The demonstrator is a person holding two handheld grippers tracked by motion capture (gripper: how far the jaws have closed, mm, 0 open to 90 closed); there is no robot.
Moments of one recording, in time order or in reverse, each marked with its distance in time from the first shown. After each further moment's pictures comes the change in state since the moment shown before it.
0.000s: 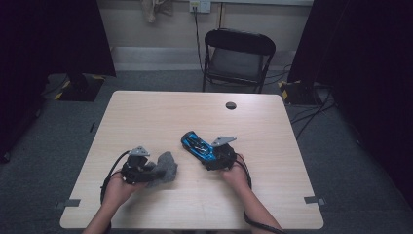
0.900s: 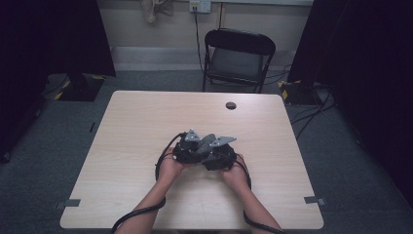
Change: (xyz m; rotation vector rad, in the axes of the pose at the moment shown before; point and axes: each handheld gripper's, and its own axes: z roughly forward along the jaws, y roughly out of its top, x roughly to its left) left arm -0.041 0.082 0.115 -0.044 0.020 0.166; right arm 0.001 0.000 0.000 -0.001 -0.004 0.001
